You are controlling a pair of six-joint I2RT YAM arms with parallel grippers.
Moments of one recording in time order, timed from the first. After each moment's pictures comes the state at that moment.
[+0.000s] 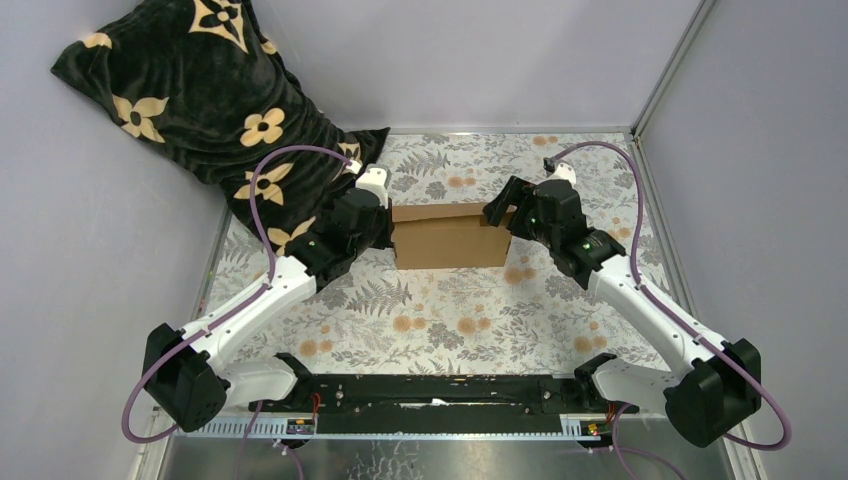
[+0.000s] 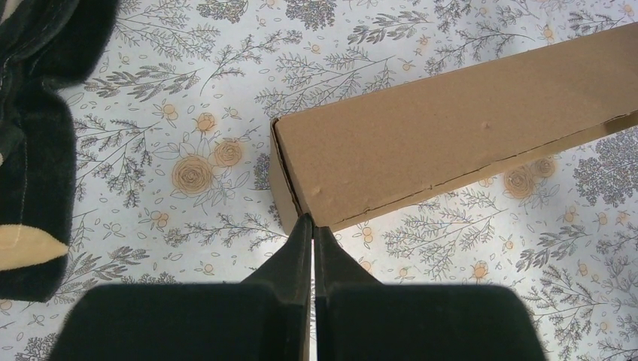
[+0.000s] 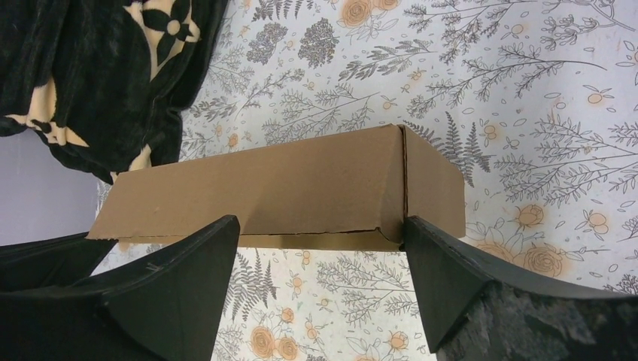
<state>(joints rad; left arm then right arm) -0.65 1.21 0.97 -0.33 -0.19 -0.35 0.50 1.15 0.93 -0.29 0.11 0.70</state>
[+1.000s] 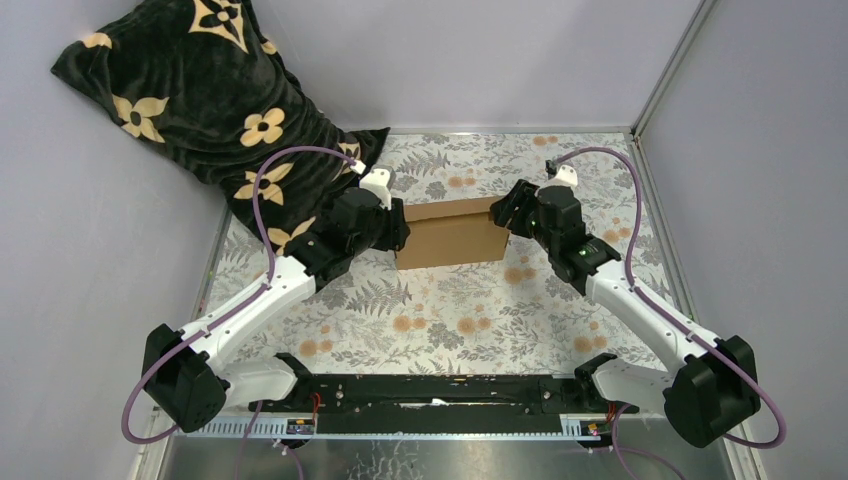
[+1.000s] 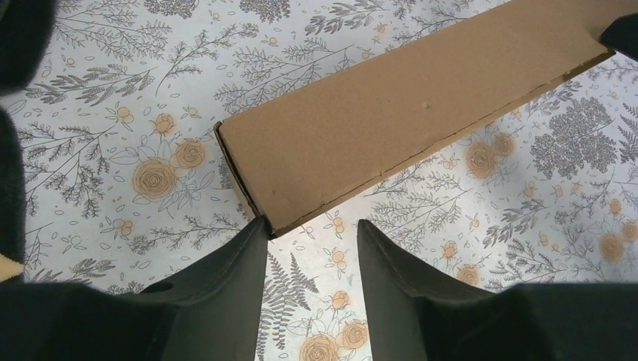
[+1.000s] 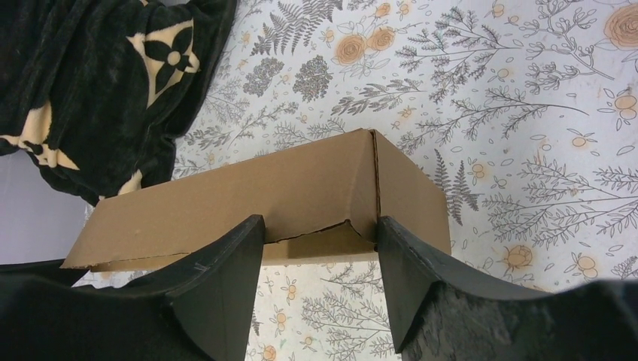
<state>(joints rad) -0.64 1.21 0.97 -0.31 -0.08 -0.35 0.49 1.17 0.83 -0.13 0.14 0.65</state>
